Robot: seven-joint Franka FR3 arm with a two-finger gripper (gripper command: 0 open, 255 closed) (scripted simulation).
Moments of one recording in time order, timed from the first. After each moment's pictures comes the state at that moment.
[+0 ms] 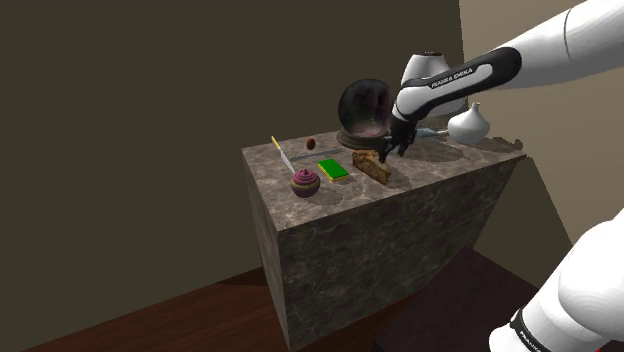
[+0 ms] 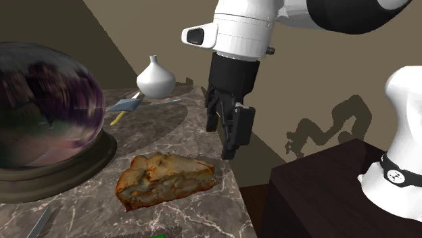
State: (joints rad) arm -0.03 -0.10 -0.20 -2.23 -0.02 2.29 -0.11
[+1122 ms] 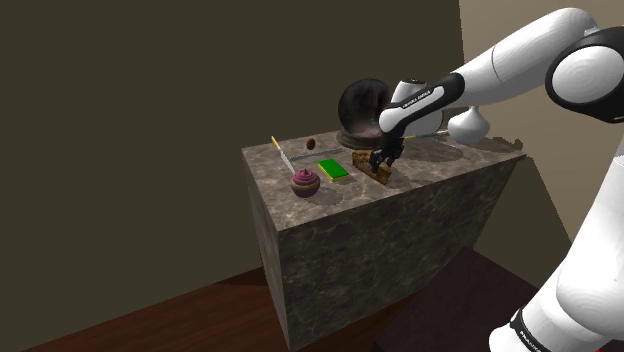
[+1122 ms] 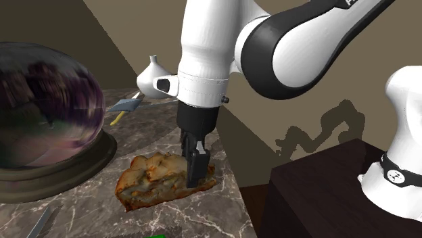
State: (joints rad) arm -0.06 0.17 -0.22 -2.12 0.11 2.46 -0.21
